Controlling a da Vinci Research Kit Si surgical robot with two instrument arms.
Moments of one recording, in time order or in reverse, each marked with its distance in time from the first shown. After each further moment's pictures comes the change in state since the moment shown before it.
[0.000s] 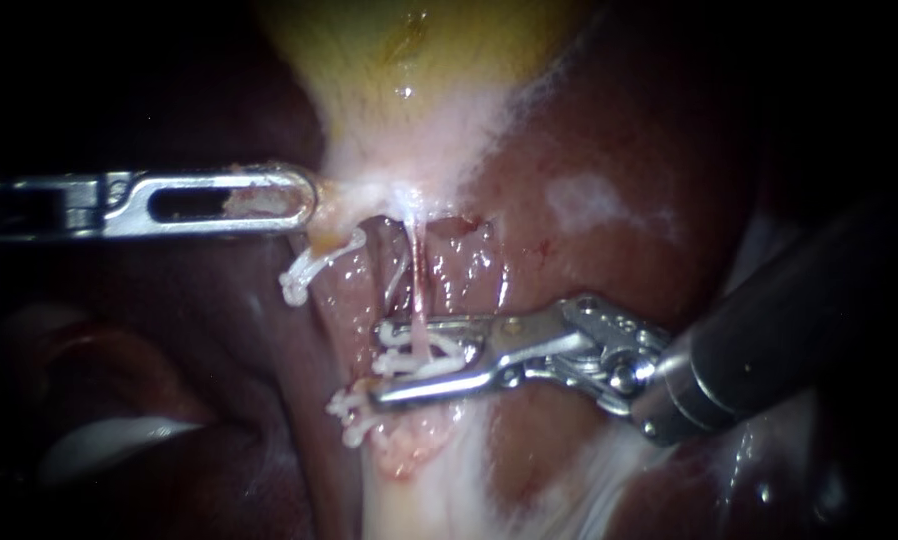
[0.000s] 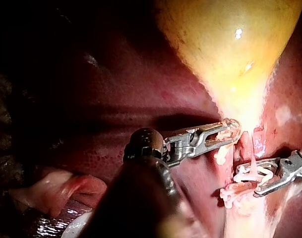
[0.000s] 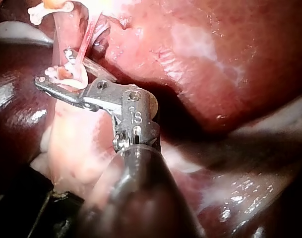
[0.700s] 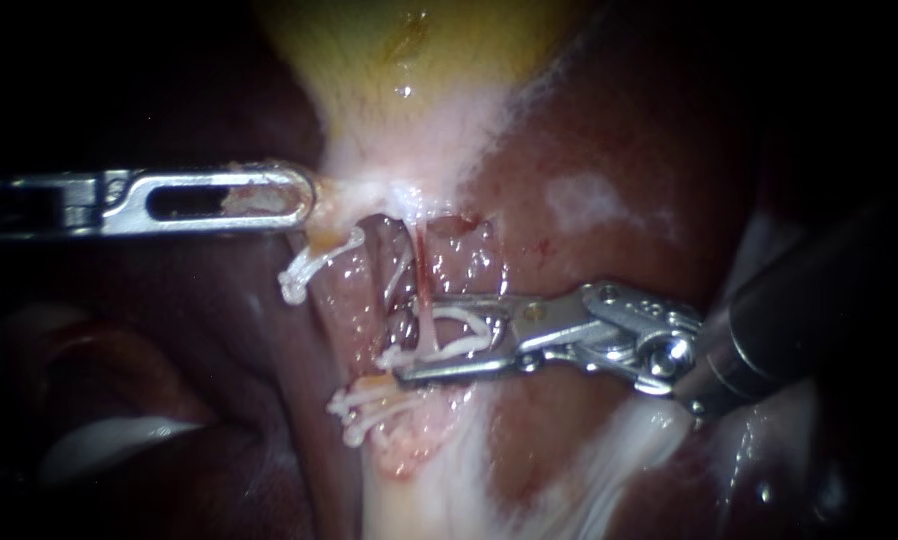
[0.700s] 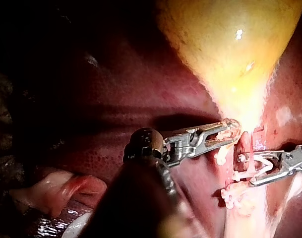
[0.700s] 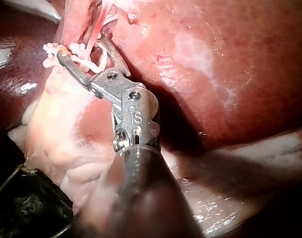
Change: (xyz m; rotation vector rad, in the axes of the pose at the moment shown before) right arm 0.000 0.002 -0.002 -0.193 -0.111 -0.138; left arm 0.000 0.000 0.000 -0.002 -0.001 -0.001
